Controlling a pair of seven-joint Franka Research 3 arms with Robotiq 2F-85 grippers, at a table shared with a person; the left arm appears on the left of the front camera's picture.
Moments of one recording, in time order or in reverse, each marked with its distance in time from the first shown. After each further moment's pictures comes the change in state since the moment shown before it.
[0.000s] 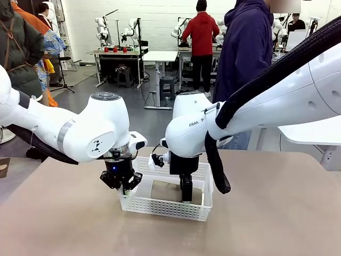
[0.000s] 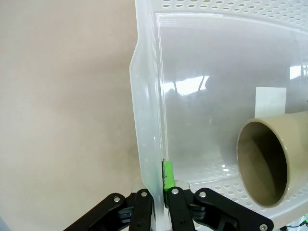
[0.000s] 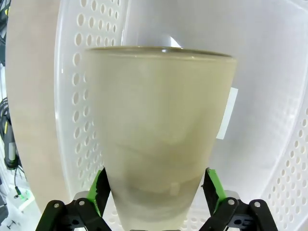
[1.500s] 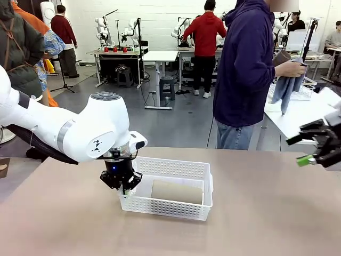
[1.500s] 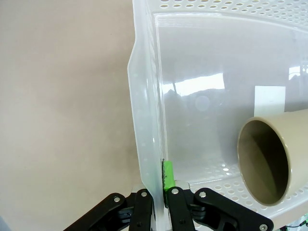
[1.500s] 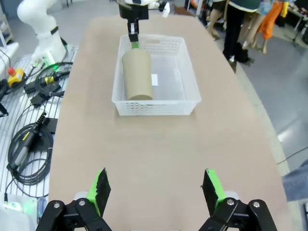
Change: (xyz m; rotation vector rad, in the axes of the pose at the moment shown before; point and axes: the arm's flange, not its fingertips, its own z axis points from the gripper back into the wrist) left arm 0.000 0.000 0.001 0.000 -0.001 0.000; right arm -0.427 0.088 0.124 -0.273 -0.918 -0.090
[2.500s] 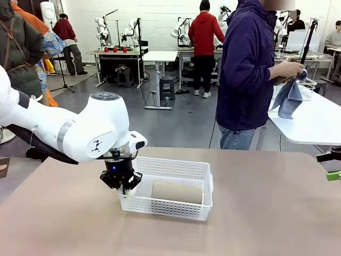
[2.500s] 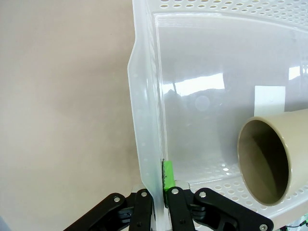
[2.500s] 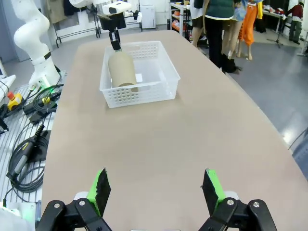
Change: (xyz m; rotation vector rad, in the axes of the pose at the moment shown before) left arm 0.000 0.000 0.000 0.000 0.000 0.000; right arm -0.116 -0.014 0.031 -0.033 -0.175 -0.148
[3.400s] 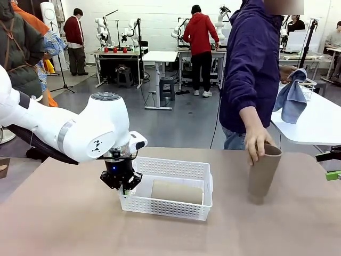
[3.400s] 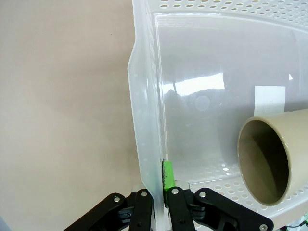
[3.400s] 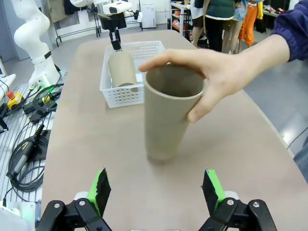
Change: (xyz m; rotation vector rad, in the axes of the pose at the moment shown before) left arm 0.000 0.000 0.000 0.000 0.000 0.000; right arm 0.002 0.000 0.000 -0.001 0.003 0.004
